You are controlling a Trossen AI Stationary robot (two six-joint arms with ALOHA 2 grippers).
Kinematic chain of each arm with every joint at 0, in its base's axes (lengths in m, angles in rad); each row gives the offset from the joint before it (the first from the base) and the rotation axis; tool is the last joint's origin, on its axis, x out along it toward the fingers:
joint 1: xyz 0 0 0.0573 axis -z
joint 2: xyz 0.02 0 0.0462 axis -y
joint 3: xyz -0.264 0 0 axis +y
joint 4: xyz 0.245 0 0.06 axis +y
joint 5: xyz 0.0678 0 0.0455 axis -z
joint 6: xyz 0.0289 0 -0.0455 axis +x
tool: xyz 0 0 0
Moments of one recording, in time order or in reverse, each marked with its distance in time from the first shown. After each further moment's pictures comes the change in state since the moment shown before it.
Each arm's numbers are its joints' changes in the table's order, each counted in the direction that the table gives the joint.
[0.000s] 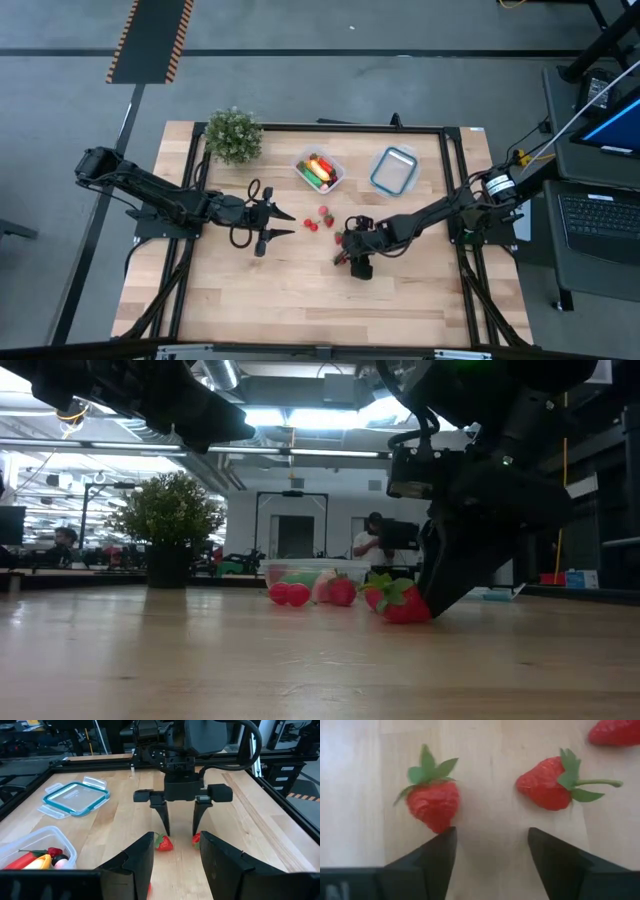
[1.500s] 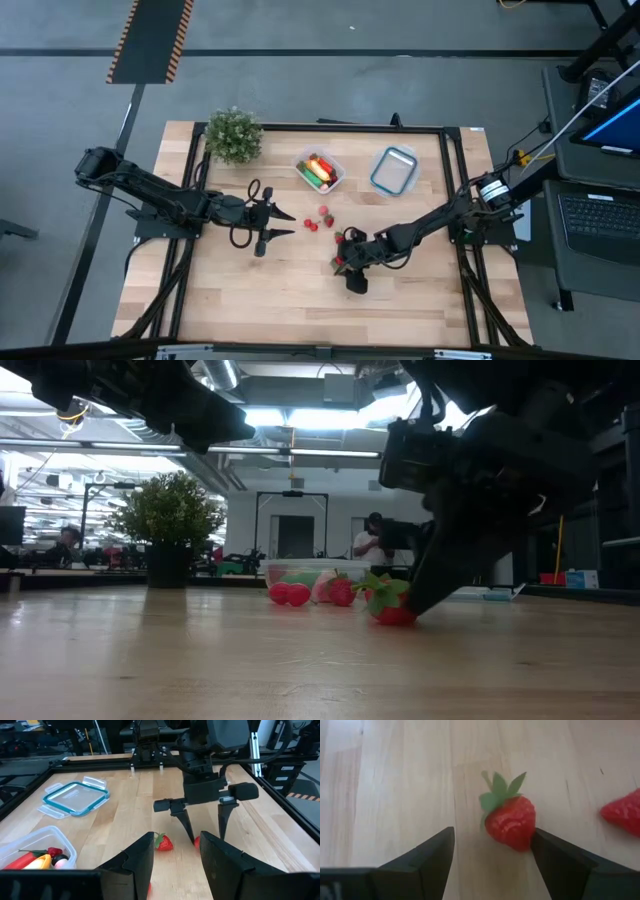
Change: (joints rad) left arm 0.000 0.000 0.000 0.001 0.000 0.001; right arm -0.070 -0.079 -0.003 -0.202 -0.056 0.102
